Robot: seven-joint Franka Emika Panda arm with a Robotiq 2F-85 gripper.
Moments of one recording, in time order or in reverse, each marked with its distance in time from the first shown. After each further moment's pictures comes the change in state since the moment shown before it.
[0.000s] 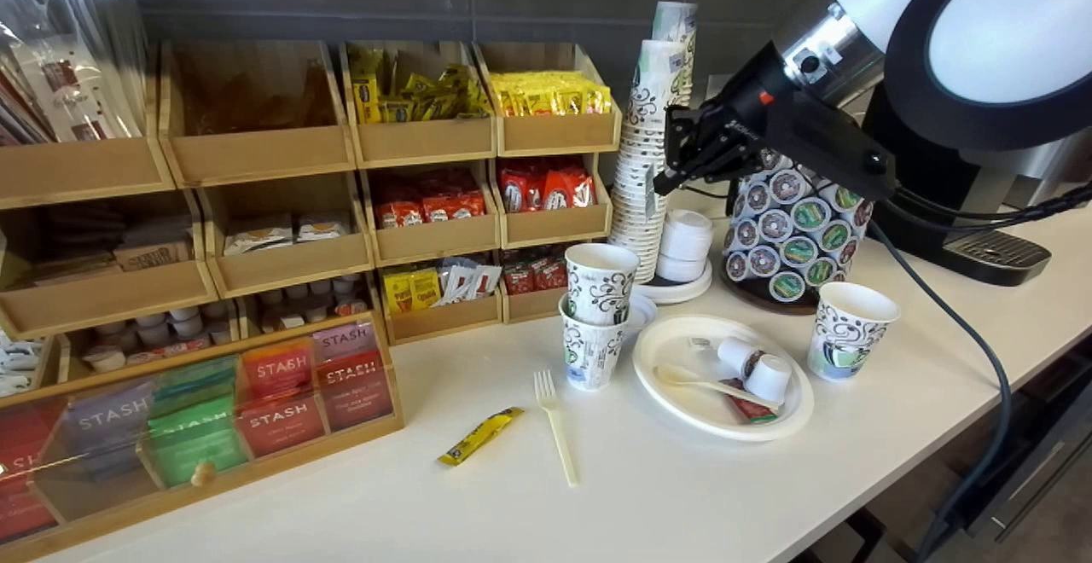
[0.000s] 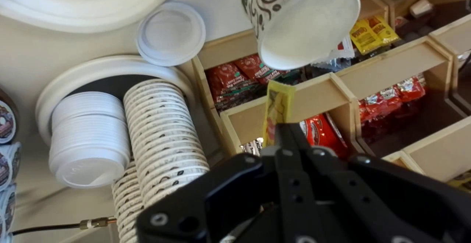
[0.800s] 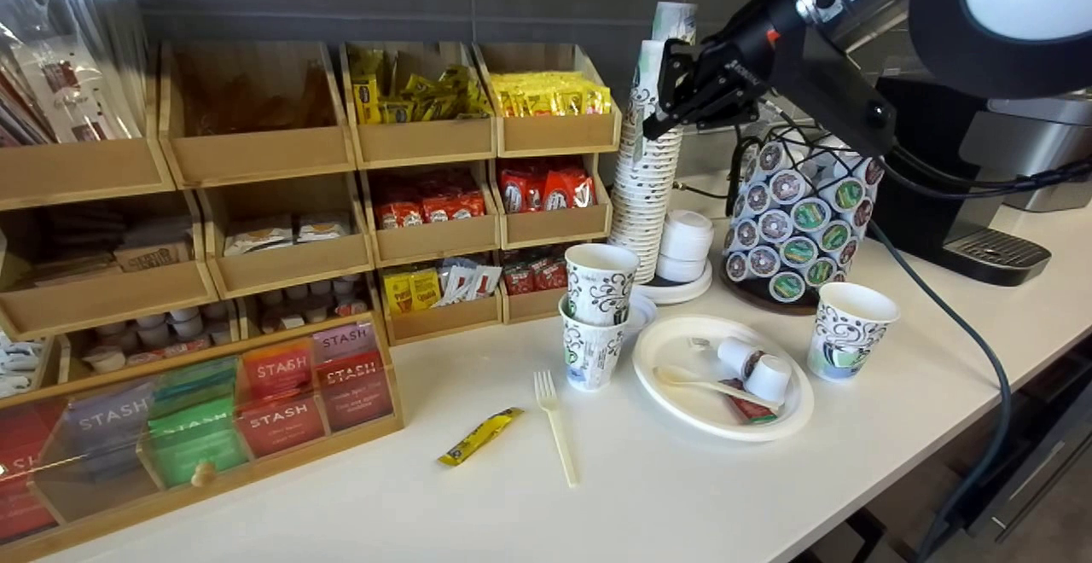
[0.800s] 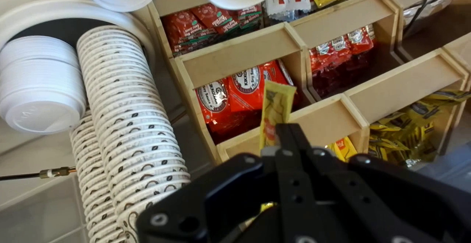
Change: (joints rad) arm 0.002 -0.054 0.017 0.017 -0.002 0.063 -0.010
